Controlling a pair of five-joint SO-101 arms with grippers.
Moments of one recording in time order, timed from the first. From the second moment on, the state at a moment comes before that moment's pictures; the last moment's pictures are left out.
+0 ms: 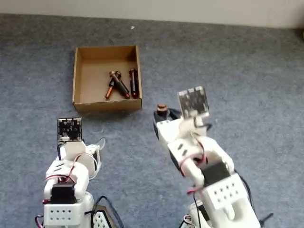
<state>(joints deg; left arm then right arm) -7.8 -103.6 95.4 61.9 6.9 -30.9 -59.7 56.3 40.7 -2.6</state>
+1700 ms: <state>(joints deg) -7.8 -103.6 96.0 56.7 6.9 -33.6 6.9 -3.1 50.5 -2.7</state>
